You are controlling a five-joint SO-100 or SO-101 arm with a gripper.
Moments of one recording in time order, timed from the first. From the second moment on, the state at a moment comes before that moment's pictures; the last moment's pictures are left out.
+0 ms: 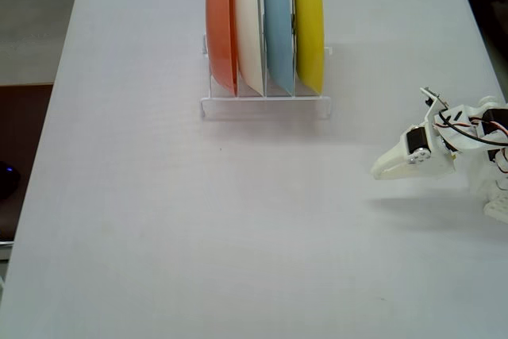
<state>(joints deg) -2.3 189.3 179.8 38.0 -2.8</state>
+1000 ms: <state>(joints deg) 16.9 170.8 137.0 39.9 -21.0</state>
